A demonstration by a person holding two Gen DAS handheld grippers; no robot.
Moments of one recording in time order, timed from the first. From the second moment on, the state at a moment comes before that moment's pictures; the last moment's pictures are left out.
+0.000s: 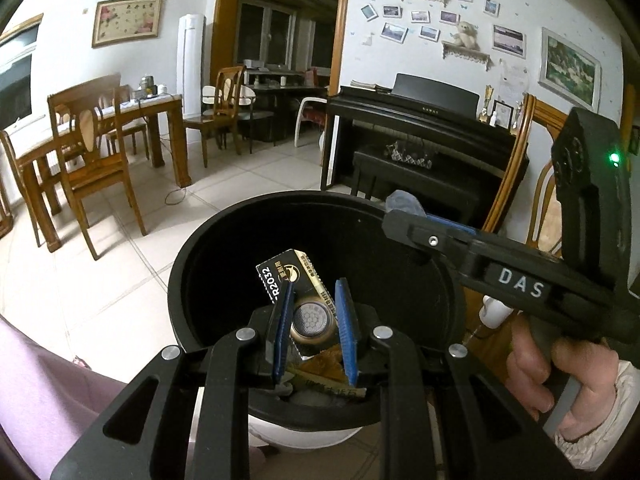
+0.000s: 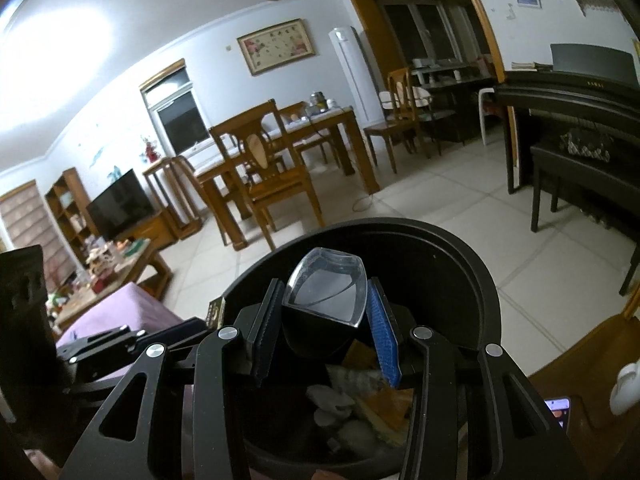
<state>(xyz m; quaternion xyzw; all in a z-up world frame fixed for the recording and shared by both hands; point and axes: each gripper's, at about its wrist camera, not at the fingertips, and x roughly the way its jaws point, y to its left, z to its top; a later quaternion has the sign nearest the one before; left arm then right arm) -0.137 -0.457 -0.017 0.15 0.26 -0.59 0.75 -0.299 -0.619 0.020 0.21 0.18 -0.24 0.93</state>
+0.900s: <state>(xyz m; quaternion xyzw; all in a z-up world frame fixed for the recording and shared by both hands) -0.148 -0.457 -0.016 0.15 0.24 -0.57 0.77 -0.296 -0.618 -0.004 0.23 0.18 -0.25 0.92</state>
